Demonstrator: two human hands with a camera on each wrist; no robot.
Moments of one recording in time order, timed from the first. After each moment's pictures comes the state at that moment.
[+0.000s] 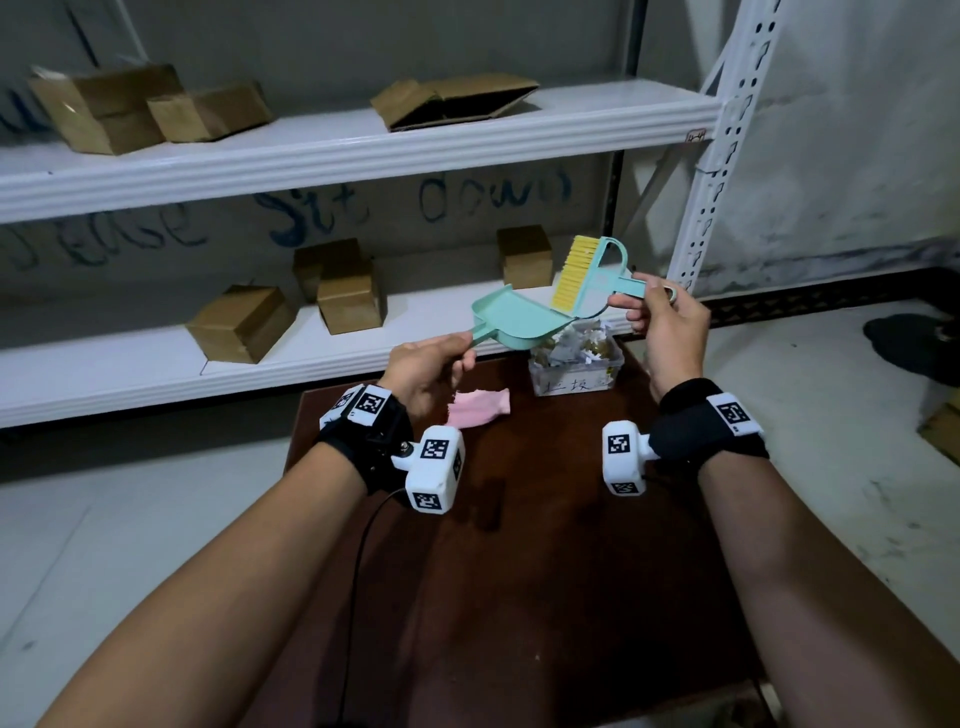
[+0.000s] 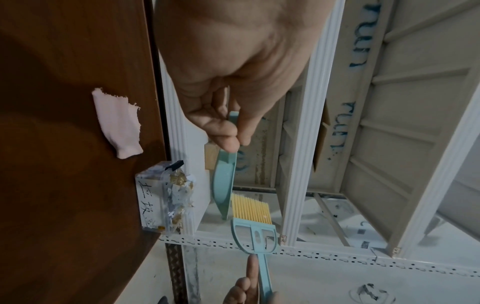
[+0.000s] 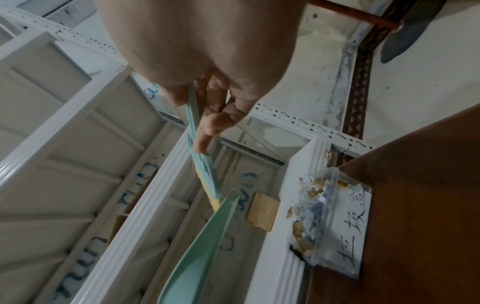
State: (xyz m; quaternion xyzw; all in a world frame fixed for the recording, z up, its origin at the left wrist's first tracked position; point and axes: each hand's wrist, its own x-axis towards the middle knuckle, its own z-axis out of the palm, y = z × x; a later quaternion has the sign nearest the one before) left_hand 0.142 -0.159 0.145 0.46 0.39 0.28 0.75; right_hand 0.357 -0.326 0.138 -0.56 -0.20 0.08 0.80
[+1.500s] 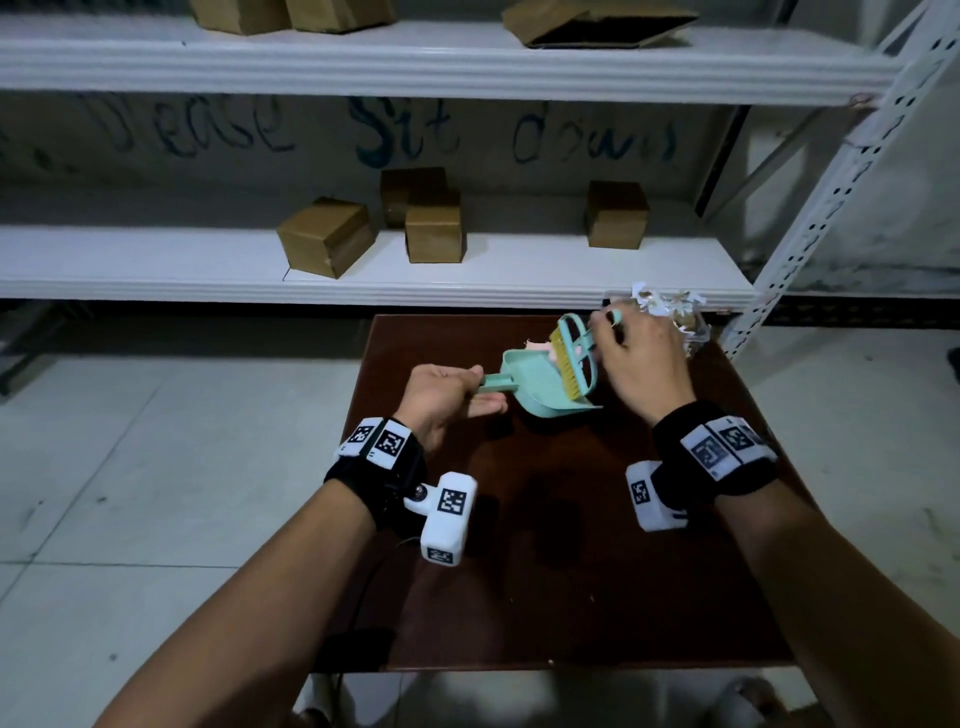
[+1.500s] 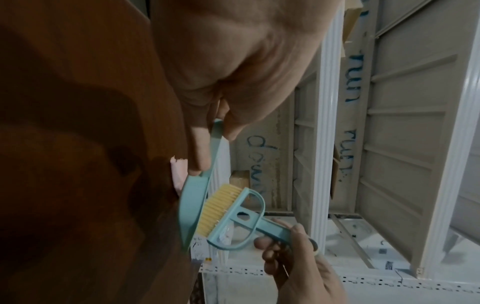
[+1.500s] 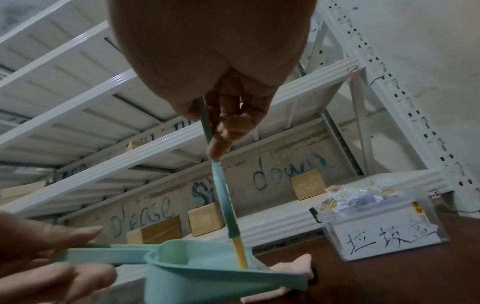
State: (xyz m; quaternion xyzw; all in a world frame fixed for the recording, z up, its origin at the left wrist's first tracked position) left_hand 0.016 -0.184 0.081 0.42 0.43 0.28 0.75; right_hand 0.229 -0.295 0.113 -0.77 -0.52 -0.09 0.35
